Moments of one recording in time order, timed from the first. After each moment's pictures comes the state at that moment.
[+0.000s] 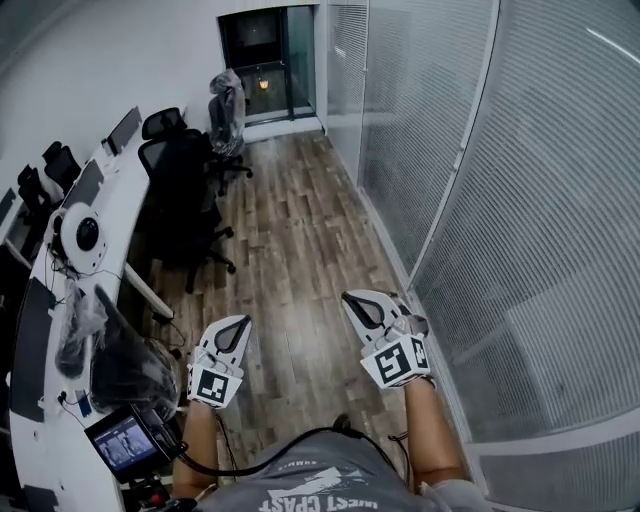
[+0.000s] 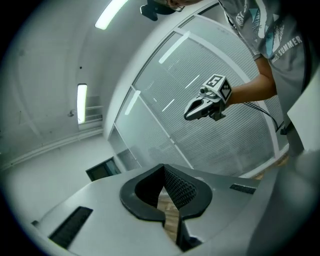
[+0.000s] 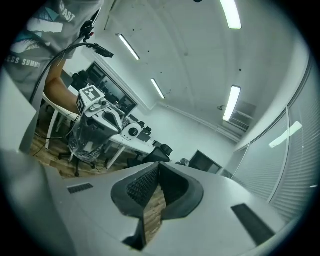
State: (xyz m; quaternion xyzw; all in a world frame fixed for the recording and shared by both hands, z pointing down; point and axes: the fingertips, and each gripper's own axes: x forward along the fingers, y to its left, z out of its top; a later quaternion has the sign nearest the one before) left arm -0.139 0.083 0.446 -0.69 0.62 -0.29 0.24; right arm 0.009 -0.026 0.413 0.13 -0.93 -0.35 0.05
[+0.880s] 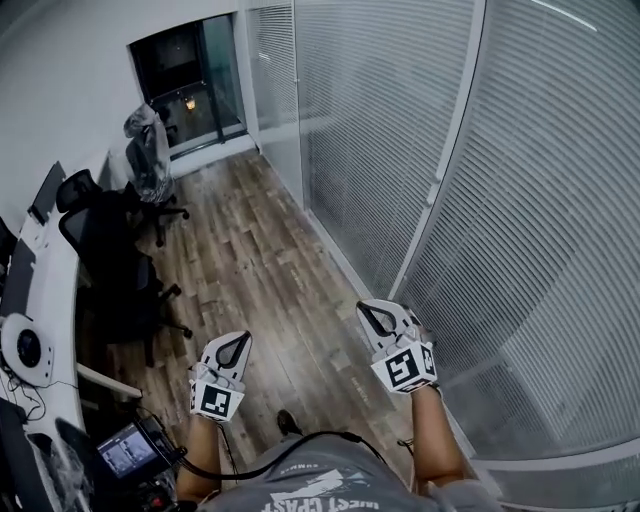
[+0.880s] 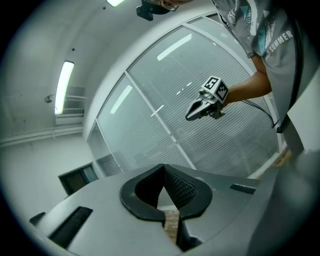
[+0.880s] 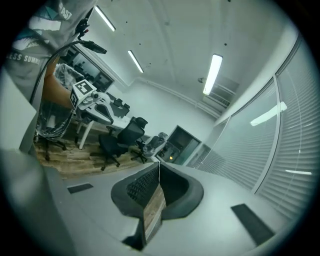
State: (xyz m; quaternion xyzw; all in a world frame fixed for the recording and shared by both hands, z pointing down) left arm -0.246 -0.316 0.461 -0.76 0.54 -0.28 0.25; right arm -0.049 -0.419 0.442 0.26 -0.91 -0.29 0.13
